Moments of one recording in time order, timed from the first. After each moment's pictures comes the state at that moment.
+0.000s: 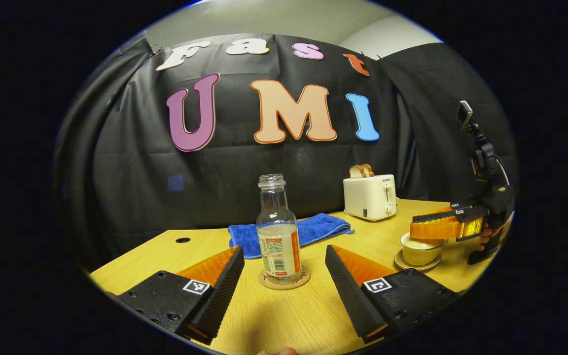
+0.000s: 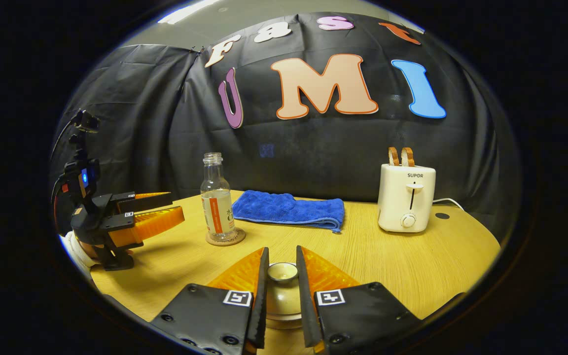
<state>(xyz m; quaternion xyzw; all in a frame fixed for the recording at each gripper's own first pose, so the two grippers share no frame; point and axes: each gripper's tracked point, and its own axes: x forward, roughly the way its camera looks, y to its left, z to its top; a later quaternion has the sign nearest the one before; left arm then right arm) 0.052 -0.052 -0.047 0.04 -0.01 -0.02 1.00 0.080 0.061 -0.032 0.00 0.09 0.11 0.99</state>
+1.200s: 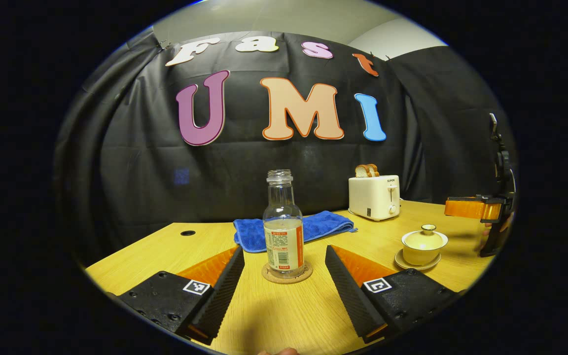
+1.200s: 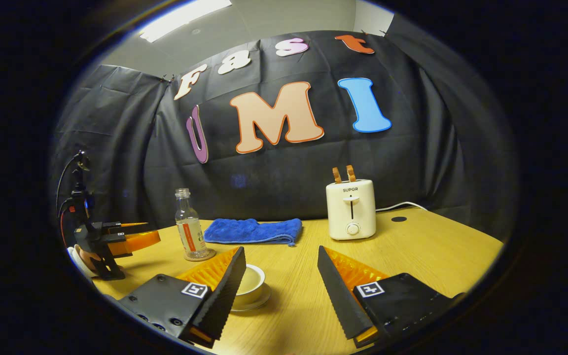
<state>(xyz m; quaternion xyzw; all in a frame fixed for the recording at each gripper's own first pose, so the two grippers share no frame) 0.038 -0.045 -0.052 0.02 0.00 0.00 1.00 0.033 -0.035 0.000 0.05 0.00 0.02 1.00</state>
